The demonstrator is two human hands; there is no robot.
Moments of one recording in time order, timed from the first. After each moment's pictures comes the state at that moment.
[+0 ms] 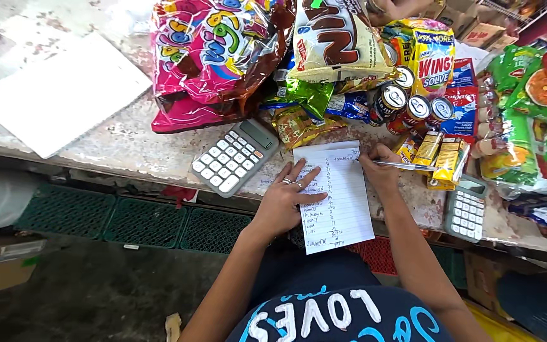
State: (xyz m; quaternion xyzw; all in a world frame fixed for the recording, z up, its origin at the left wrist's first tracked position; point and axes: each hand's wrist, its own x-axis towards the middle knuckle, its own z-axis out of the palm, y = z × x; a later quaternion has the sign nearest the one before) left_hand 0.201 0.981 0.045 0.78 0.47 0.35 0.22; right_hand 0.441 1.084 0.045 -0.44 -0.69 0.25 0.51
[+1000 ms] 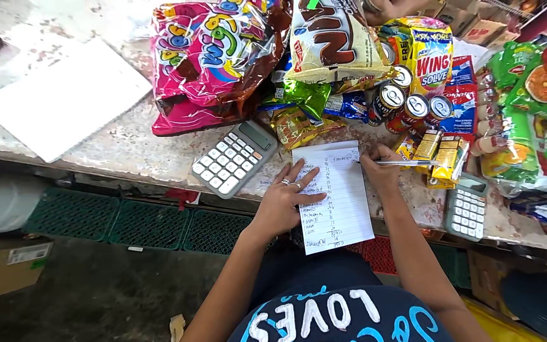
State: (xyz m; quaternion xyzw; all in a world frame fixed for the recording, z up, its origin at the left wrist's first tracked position) left_hand 0.201 0.981 0.047 0.79 0.47 0.34 0.22; right_hand 0.444 1.083 0.044 -0.46 -0.67 0.26 0.52
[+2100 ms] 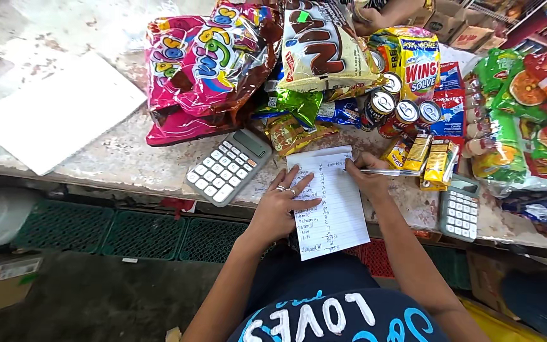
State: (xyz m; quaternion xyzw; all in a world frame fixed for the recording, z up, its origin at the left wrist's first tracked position) left_hand 0.202 0.982 0.051 0.79 0.47 0.34 0.22; right_hand 0.440 1.077 0.044 -0.46 -0.71 0.26 0.47
